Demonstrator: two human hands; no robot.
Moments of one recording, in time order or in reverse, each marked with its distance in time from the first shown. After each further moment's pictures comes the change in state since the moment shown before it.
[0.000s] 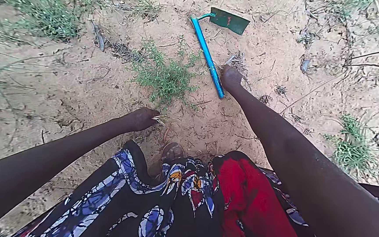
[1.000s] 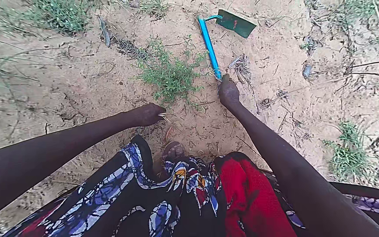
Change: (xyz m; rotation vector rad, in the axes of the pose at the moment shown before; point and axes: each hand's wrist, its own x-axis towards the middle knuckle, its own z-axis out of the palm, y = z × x) left_hand 0.007 0.000 -0.002 0.079 0.023 0.110; right_hand -0.056 -0.013 0.019 0.111 0.051 -0.036
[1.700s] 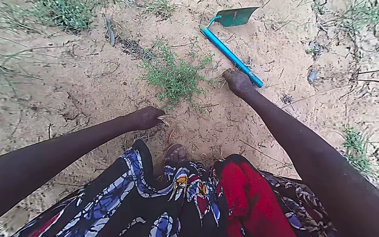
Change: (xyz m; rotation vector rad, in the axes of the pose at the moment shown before) left_hand -0.002 -0.021 0.010 -0.046 0.006 -0.019; right_hand 0.055 0.036 -0.021 -0.226 0.158 -0.718
